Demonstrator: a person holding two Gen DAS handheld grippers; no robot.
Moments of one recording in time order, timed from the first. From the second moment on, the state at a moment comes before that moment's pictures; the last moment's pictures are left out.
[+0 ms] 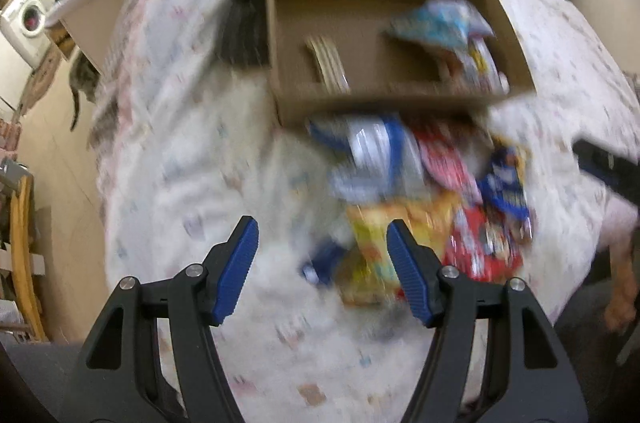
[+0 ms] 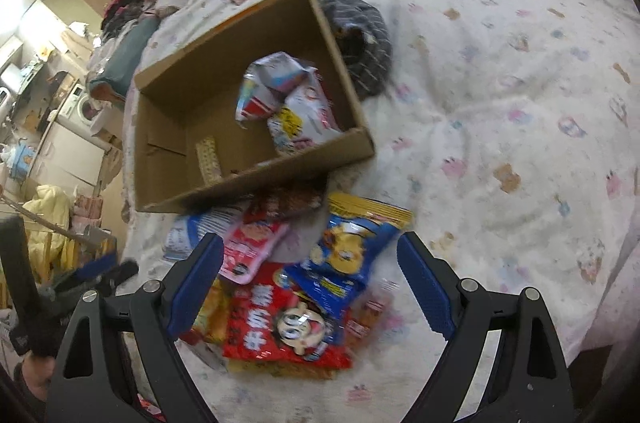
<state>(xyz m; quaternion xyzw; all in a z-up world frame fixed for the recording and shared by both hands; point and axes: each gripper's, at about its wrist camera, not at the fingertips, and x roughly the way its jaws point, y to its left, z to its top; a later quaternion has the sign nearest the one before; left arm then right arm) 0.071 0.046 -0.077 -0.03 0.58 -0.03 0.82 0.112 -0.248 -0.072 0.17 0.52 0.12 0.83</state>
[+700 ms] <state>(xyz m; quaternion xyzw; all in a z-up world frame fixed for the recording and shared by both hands) 0.045 -0.009 -0.132 0.02 0.63 -0.09 0.77 0.108 -0.271 -0.073 0.18 0.53 0.10 0.82</state>
